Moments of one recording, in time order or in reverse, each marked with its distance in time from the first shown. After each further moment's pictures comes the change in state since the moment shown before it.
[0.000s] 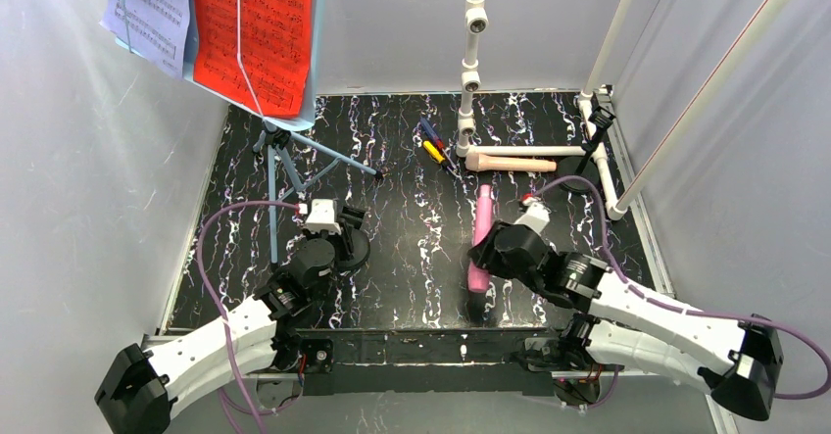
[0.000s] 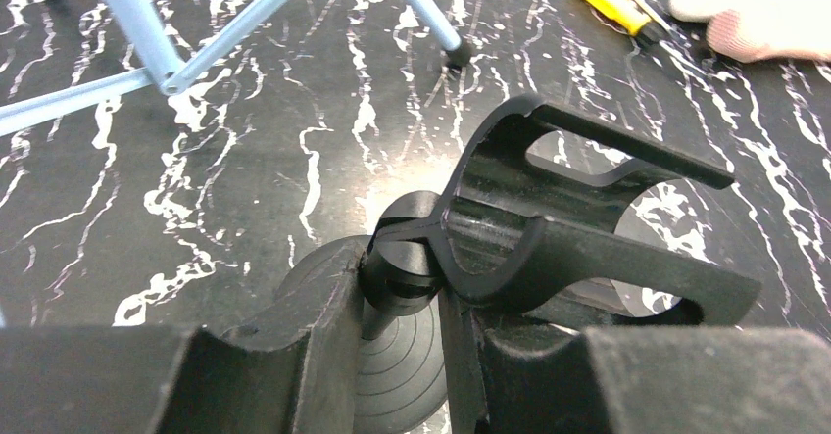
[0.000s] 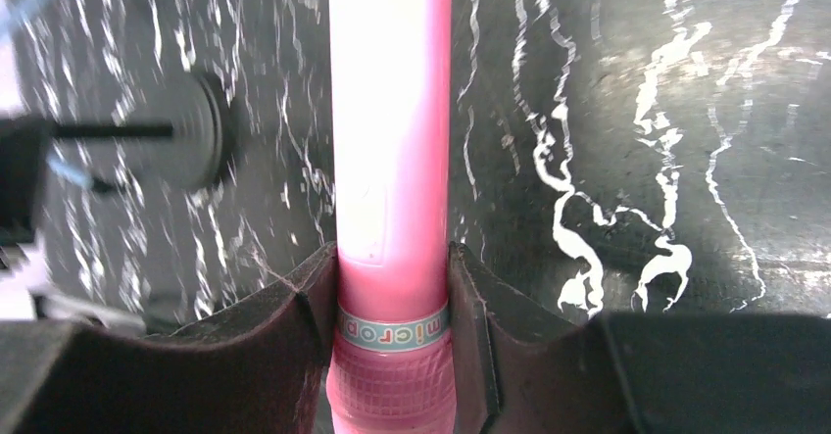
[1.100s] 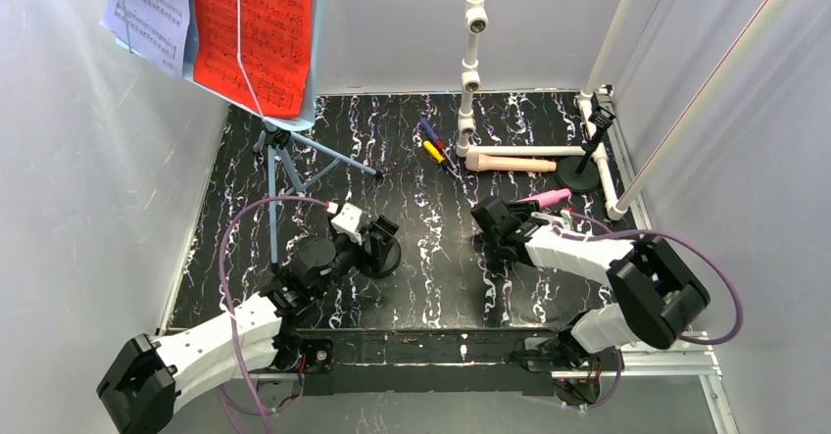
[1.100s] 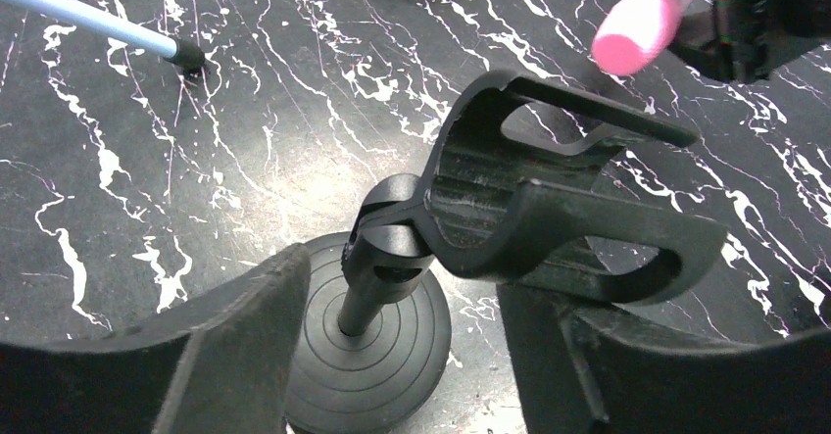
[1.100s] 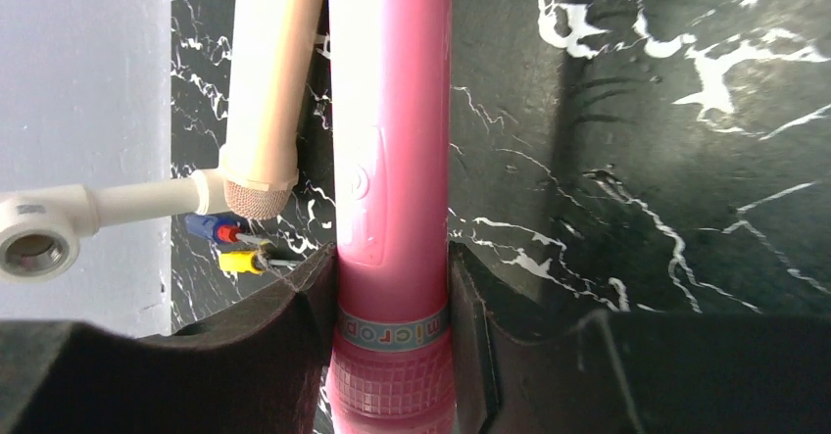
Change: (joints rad) left arm 0.000 0.072 -0.014 0.153 0.490 0.114; right arm -0.272 0.516 0.010 0.219 0.555 0.939
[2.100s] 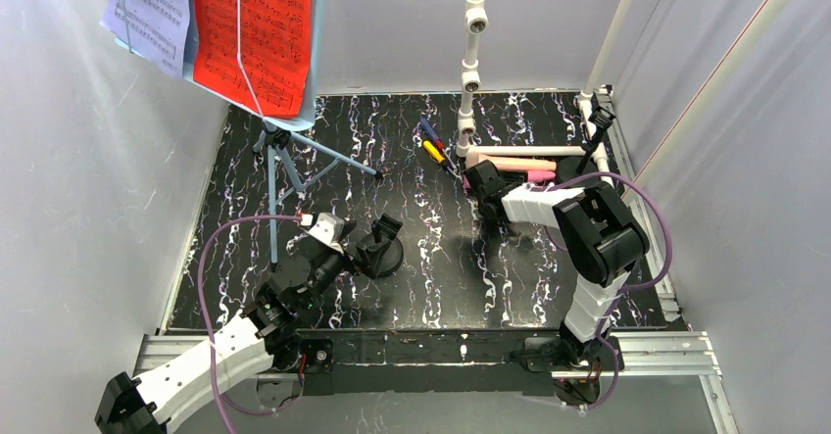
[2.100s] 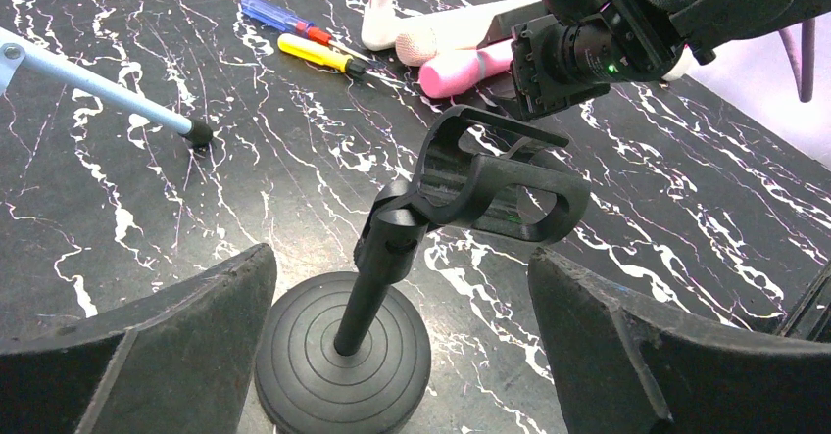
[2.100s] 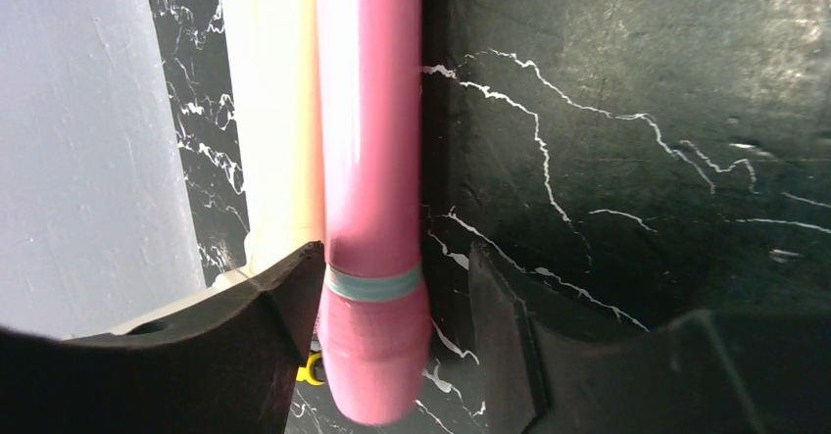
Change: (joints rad) left arm 0.000 -0.297 -0.080 -0.005 0.011 -0.011; right arm -0.173 0.430 0.312 0.129 -0.122 0.072
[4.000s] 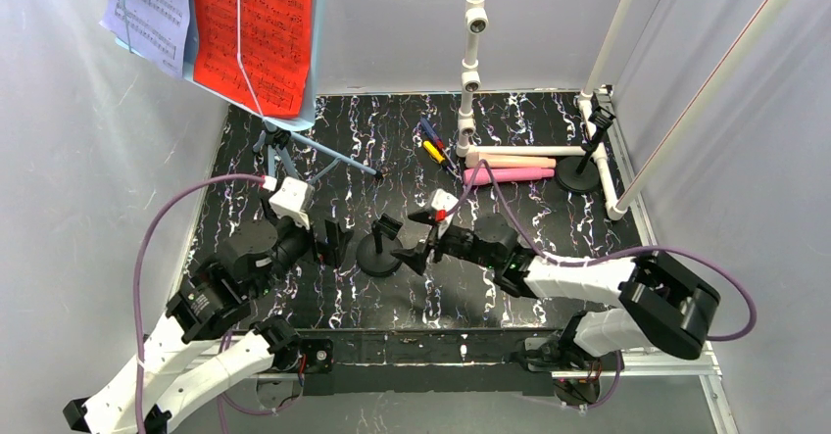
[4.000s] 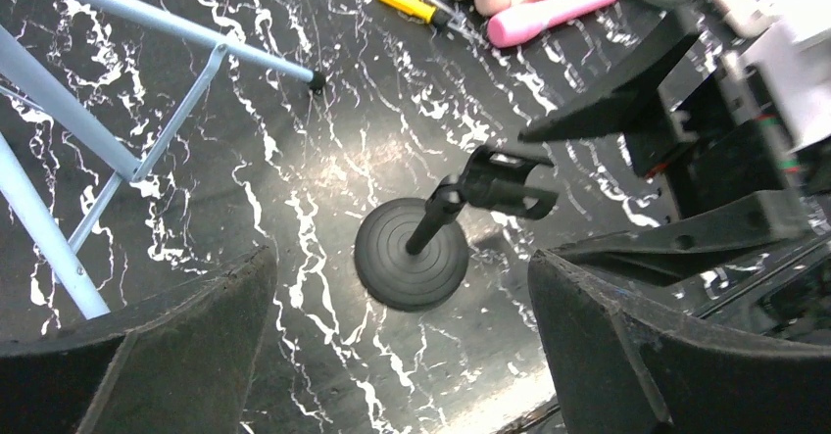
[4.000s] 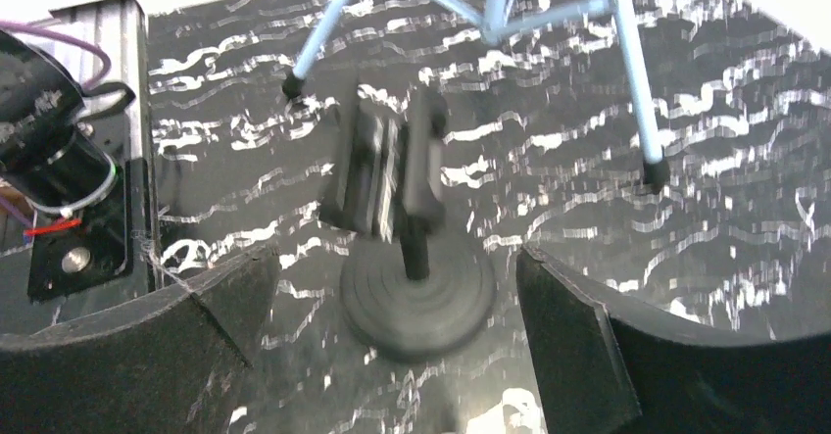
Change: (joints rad) left arm 0.000 0.054 0.772 -1.008 -0.124 -0.029; right arm 0.407 -0.513 -0.470 0.925 -1.006 -1.995
